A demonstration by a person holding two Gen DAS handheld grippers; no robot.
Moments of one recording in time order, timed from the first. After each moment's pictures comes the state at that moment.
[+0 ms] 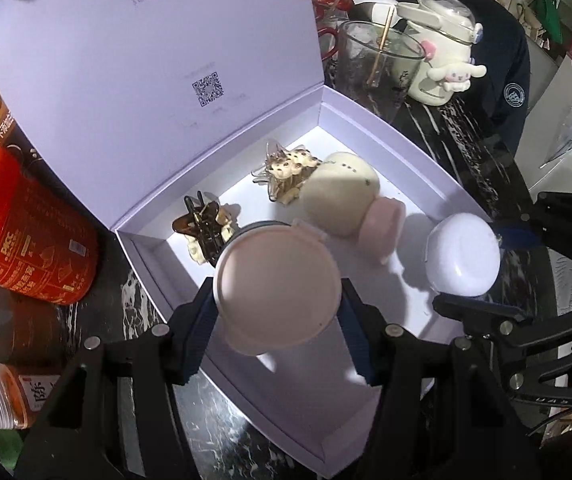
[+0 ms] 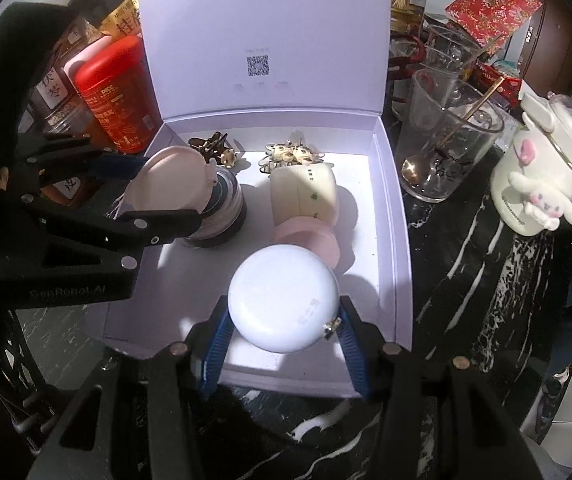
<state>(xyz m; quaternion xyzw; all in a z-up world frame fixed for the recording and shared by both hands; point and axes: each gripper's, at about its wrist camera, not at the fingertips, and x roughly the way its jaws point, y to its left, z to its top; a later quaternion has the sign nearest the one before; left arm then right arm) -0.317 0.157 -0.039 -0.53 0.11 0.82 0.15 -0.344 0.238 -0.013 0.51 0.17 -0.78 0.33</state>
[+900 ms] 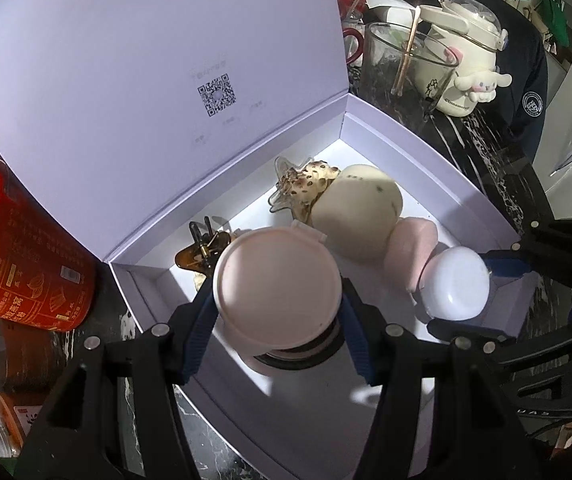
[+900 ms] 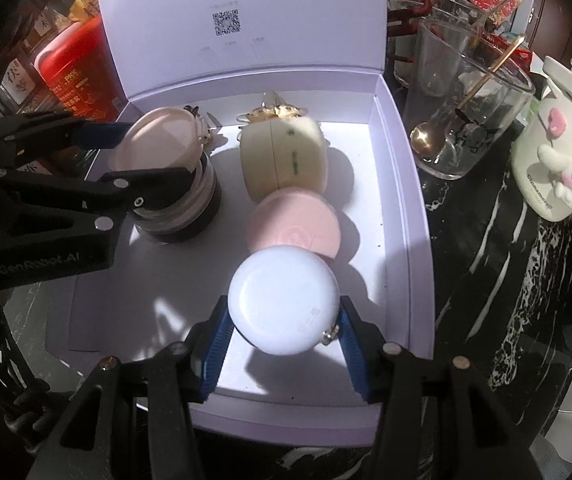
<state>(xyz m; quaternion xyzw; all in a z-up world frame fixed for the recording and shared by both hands) -0.341 0.157 -0.056 -0.52 0.10 0.84 0.14 -0.365 0.234 -0.052 0.54 0.17 -0.76 0.32</state>
